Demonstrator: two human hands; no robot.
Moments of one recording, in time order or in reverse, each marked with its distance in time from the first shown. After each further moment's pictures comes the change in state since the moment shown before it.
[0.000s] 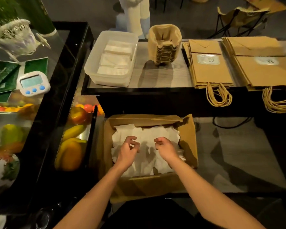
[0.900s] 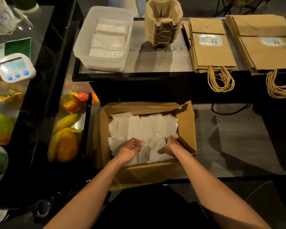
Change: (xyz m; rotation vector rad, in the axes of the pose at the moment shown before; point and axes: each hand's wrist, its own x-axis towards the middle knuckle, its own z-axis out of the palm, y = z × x) left_hand 0.001 -0.036 0.014 0.048 -0.319 -0.172; right_hand 0.019 0.037 -0.020 -0.501 -0.195 0.336
